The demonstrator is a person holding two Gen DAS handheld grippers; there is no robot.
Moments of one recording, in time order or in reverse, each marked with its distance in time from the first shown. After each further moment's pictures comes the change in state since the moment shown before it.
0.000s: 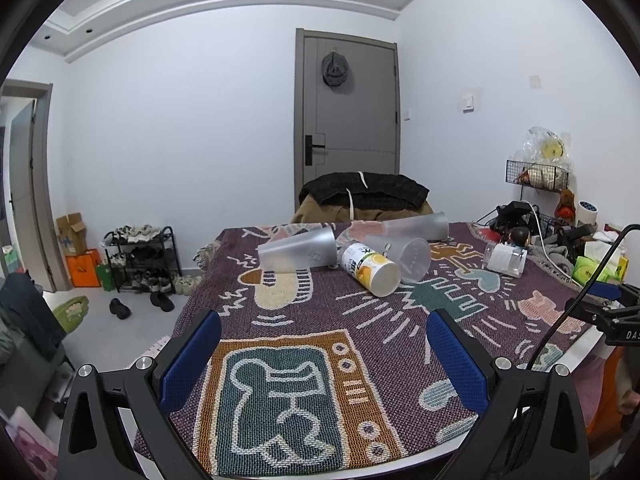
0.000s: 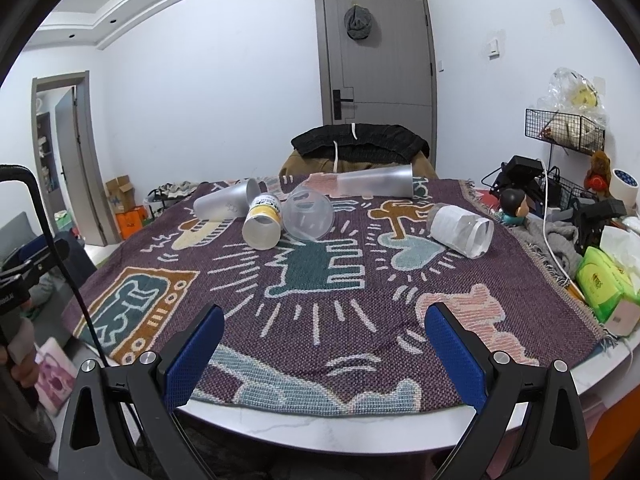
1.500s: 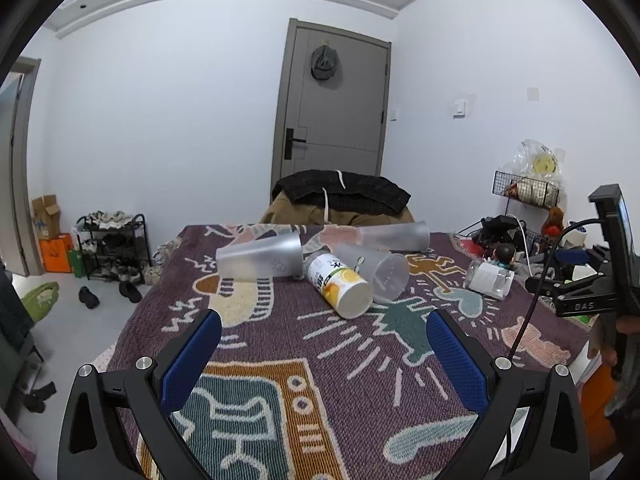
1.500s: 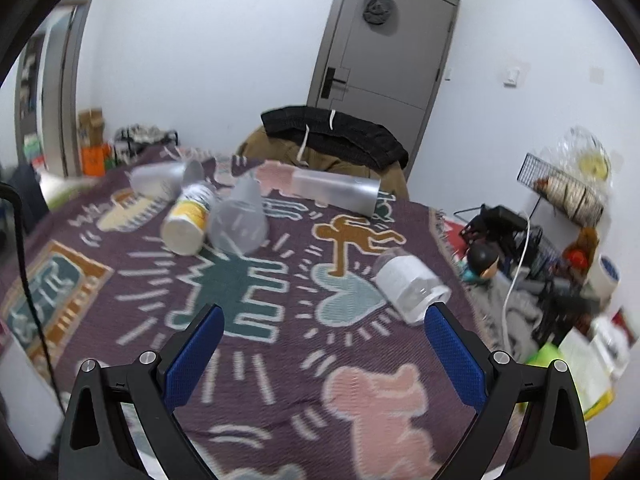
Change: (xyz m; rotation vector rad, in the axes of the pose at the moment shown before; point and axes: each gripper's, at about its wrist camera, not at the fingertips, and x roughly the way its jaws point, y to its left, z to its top) left arm 0.052 -0.019 0.026 -0.060 0.017 -0.092; right arm 0.076 -0.034 0.078 -0.274 0.129 -0.197
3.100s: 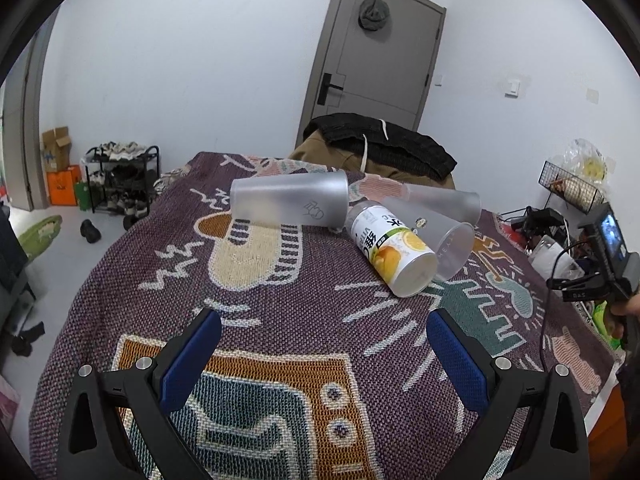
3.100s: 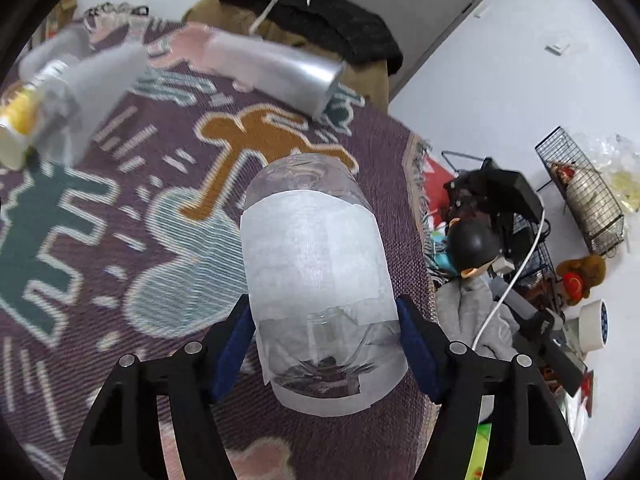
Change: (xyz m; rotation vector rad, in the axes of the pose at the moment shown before) left arm 0.094 0.049 -0.019 -0.170 0.185 0.048; right arm 0.161 -0.071 0.021 -0.173 0.367 -0.097
